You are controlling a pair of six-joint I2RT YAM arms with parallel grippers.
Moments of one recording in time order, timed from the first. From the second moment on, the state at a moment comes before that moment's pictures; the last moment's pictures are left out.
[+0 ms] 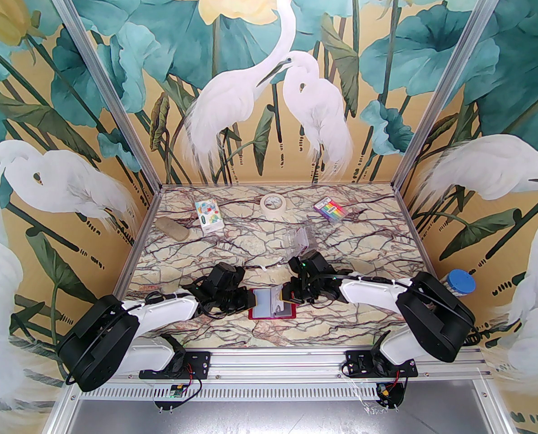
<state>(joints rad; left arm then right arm) -0.64 1.32 0.40 -0.06 0.47 -0.91 0.73 1.51 0.60 -0.03 -0.61 0.87</state>
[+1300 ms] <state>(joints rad) -0.66 1.34 0.43 -0.10 0.43 -0.89 0.73 1.57 0.59 0.02 -0.61 0.85</state>
